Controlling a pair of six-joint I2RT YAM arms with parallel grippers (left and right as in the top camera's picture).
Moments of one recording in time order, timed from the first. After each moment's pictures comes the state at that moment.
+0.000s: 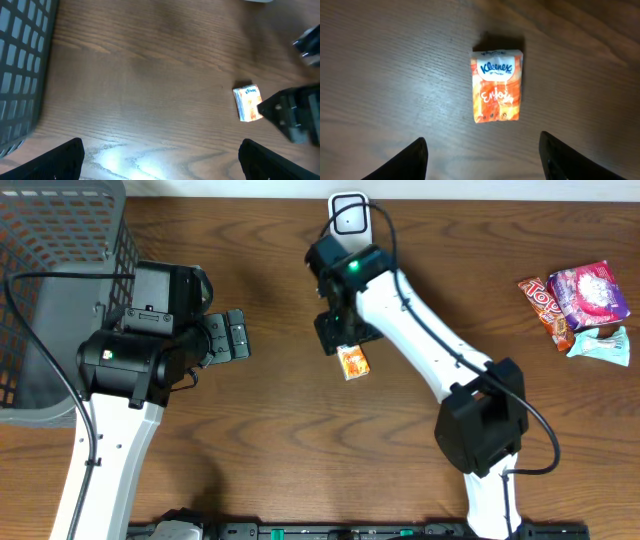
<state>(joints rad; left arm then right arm) -0.17 1.27 1.41 -1.16 0.01 -0.32 0.61 2.14 1.92 -1.31 0.01 0.28</state>
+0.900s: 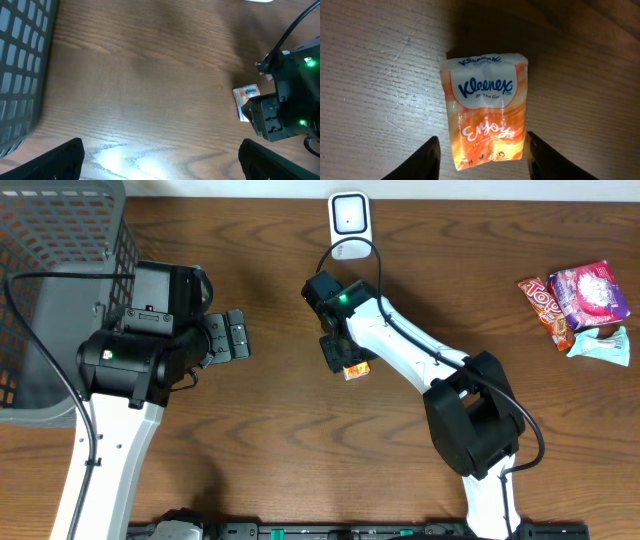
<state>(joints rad) -0.17 1.27 1.41 -1.16 0.01 -0.32 0.64 2.14 1.67 -1.07 0.11 0.31</state>
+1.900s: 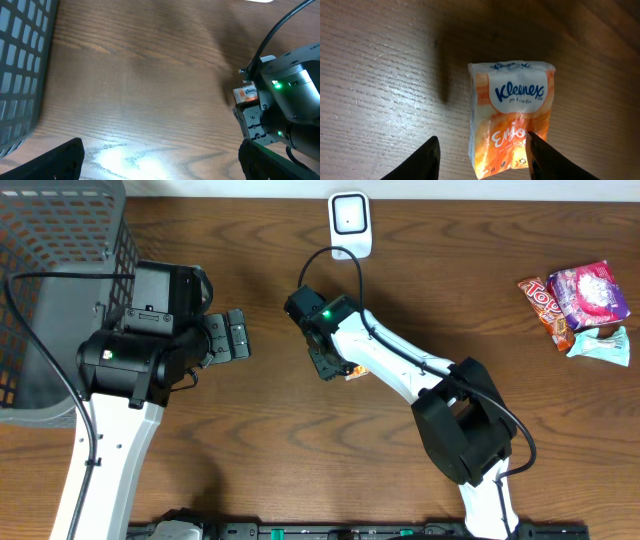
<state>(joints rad) -0.17 1.27 1.41 -1.16 0.01 -0.32 0.72 2.14 1.64 -1.01 0.20 0.31</state>
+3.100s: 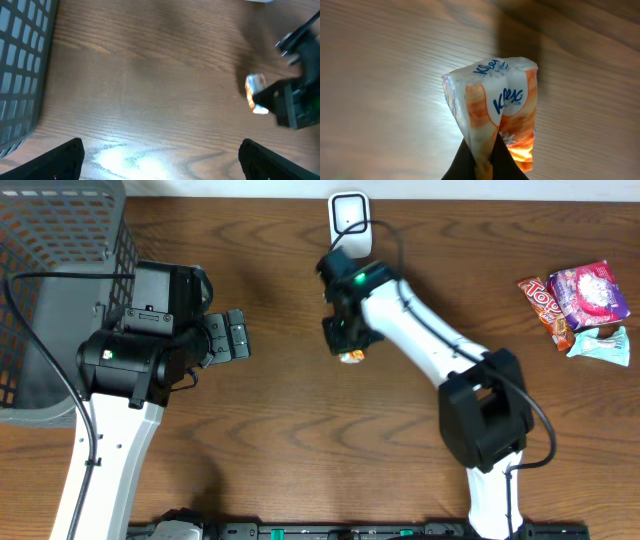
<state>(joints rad) -0.17 1.27 1.41 -1.16 0.01 -0.32 0.54 2.14 1.78 -1.10 -0.14 0.28</state>
